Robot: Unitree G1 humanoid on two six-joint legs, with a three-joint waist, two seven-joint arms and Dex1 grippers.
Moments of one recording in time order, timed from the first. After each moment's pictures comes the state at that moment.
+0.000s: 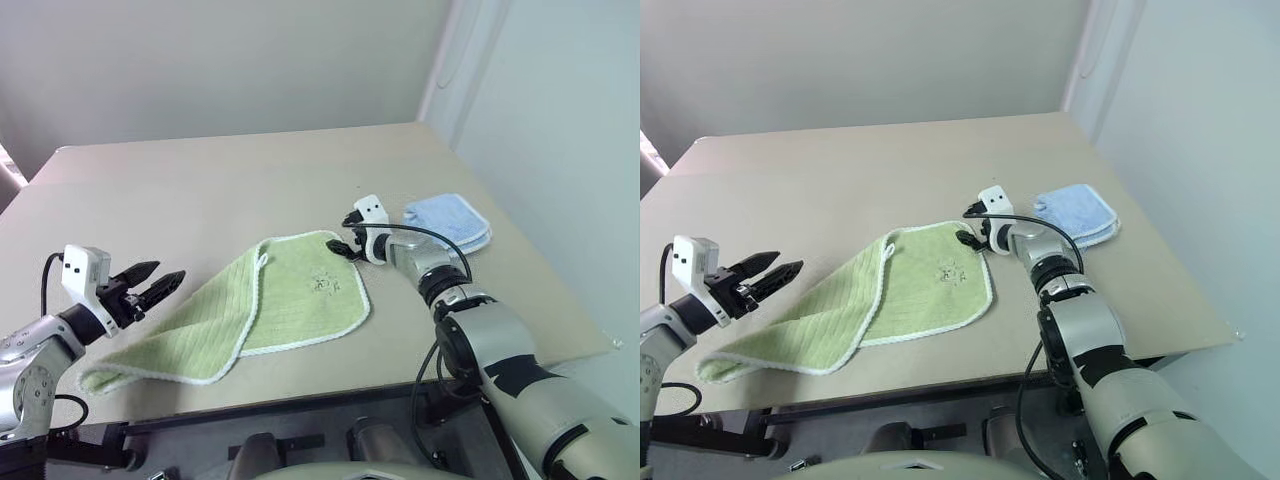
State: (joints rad) left arm 0.07 0.68 0.47 -0.14 -0.62 0.54 -0.78; right arm -1.03 -0.15 0.05 1.26 0.06 0.17 0.55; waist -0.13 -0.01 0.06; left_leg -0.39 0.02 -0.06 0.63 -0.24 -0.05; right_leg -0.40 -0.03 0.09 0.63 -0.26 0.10
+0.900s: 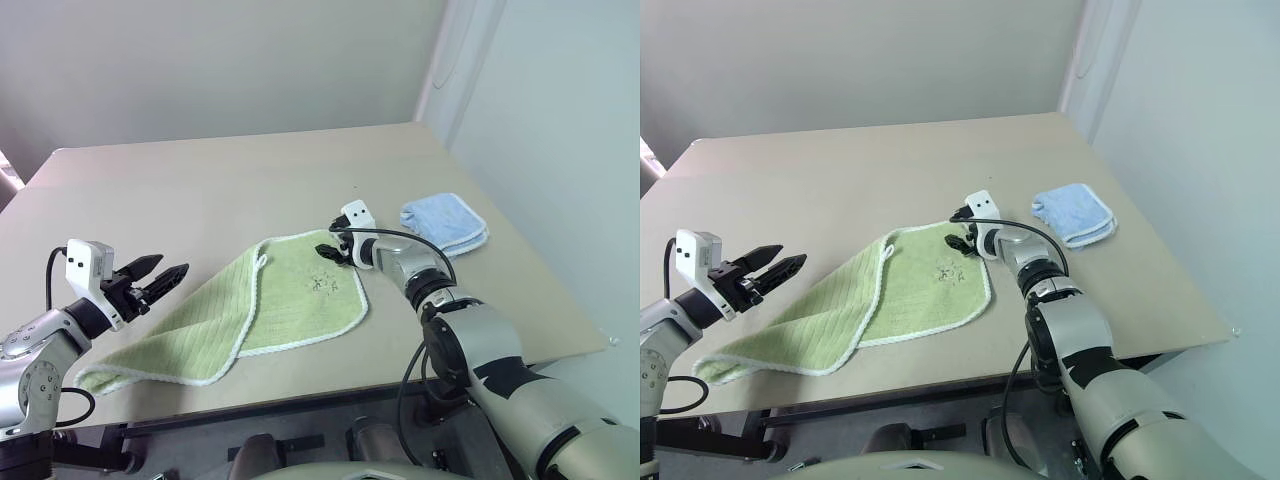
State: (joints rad) left arm 0.04 0.67 0.45 -0.15 -0.63 0.53 -0.76; right arm -1.03 -0.08 -0.04 1.28 0.03 0.18 0.53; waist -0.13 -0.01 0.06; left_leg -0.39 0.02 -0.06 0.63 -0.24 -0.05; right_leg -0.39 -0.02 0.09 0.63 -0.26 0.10
